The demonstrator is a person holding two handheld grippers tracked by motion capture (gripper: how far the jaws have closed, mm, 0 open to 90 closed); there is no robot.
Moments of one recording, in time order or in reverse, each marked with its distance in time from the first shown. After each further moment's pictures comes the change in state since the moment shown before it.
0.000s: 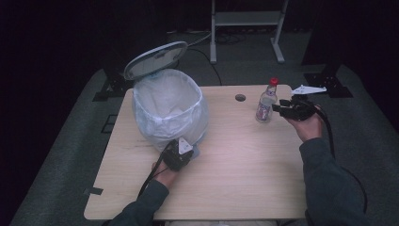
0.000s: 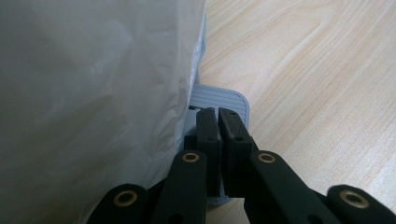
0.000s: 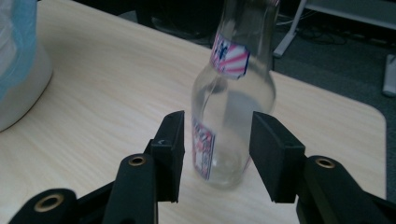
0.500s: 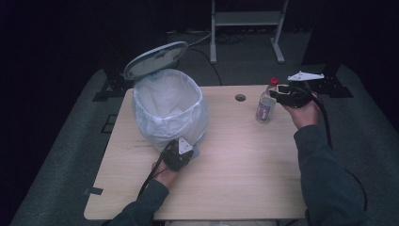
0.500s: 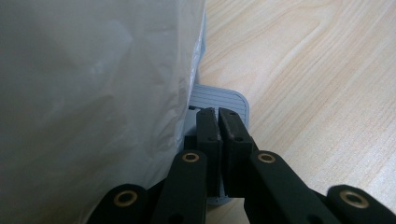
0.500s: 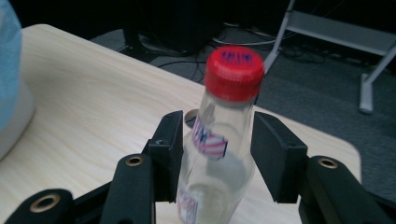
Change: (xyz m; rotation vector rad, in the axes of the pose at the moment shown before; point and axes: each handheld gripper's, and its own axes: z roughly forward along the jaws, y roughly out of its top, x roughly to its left) left arm 0.002 0.000 0.000 -0.004 0.005 0.025; right arm 0.000 0.040 0.007 -0.059 -0.060 -0.010
